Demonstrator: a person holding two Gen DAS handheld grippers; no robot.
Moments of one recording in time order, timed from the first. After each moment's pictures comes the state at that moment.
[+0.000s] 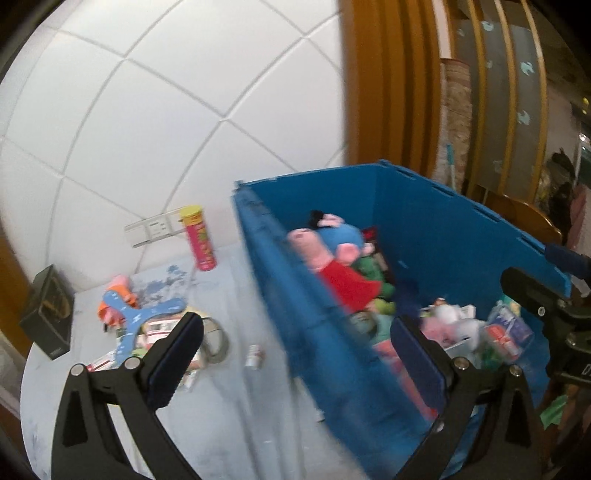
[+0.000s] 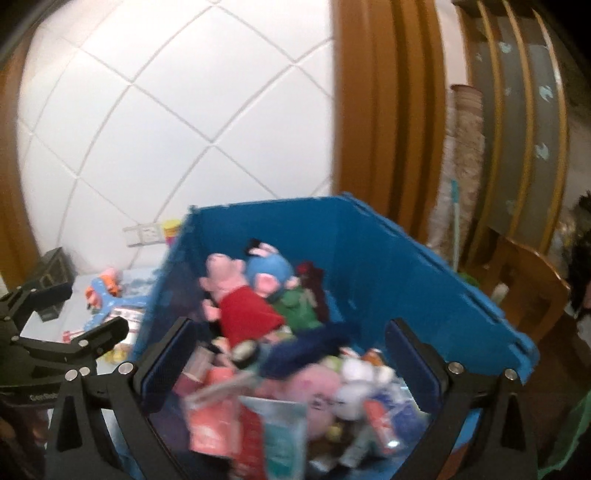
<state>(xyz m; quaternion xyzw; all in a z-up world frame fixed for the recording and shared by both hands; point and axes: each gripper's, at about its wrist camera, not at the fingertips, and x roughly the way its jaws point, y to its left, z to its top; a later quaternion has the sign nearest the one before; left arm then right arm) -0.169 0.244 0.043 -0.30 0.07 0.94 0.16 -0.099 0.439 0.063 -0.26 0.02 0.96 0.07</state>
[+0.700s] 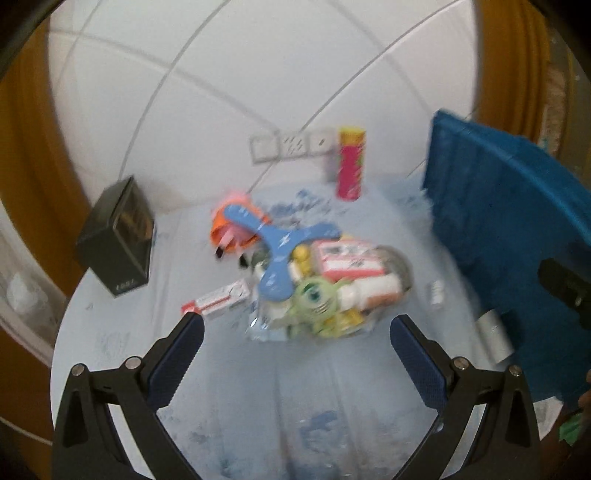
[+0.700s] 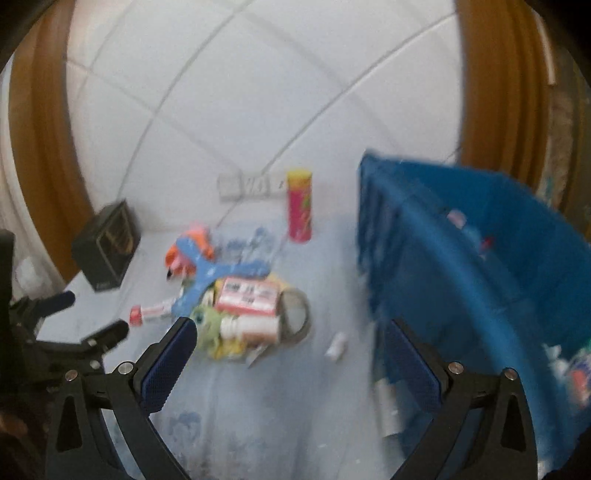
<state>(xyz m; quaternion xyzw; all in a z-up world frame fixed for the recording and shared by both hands) -0.245 -0.036 -0.064 -0.39 0.04 0.92 0.03 -0.212 0.174 -0.031 -0.35 0.01 0.94 -0.05</state>
